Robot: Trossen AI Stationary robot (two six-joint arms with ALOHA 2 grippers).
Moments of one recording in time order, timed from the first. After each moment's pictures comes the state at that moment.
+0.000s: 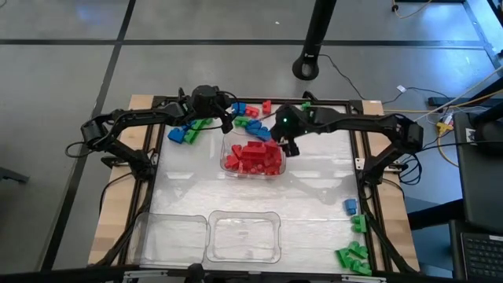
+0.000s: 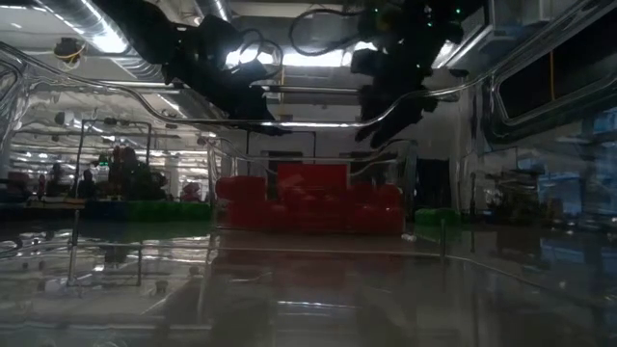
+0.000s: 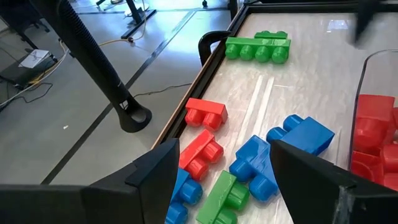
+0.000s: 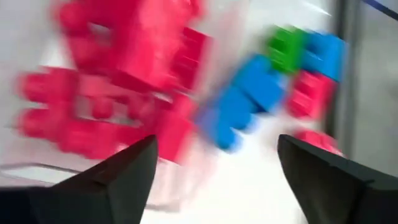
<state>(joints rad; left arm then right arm) 0.57 1.45 0.86 0.12 0.02 0.27 -0.32 1.59 1.25 -0.63 0.02 -0.61</state>
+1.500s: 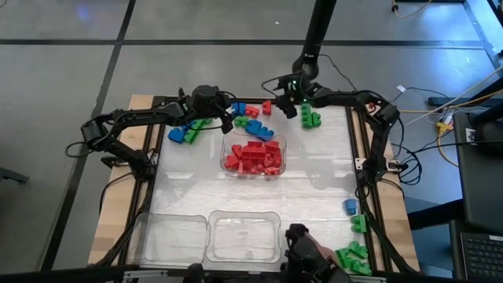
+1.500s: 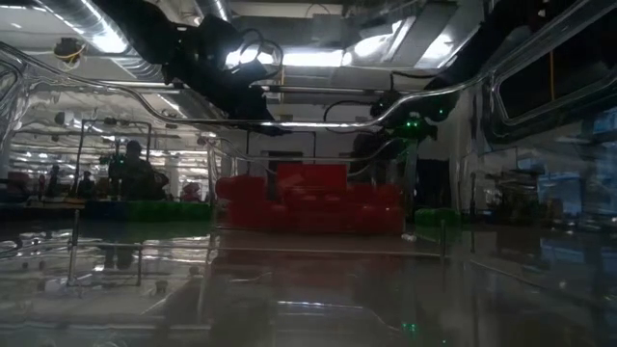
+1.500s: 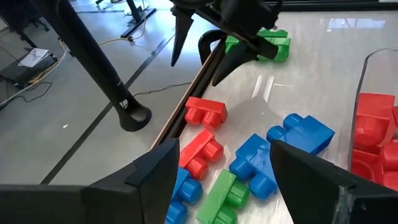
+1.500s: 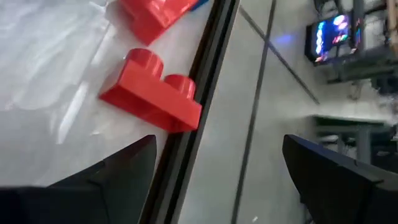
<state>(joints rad) 0.57 1.45 0.86 0.11 0.02 0.27 -0.80 1.92 1.17 0.08 -0.21 -1.28</state>
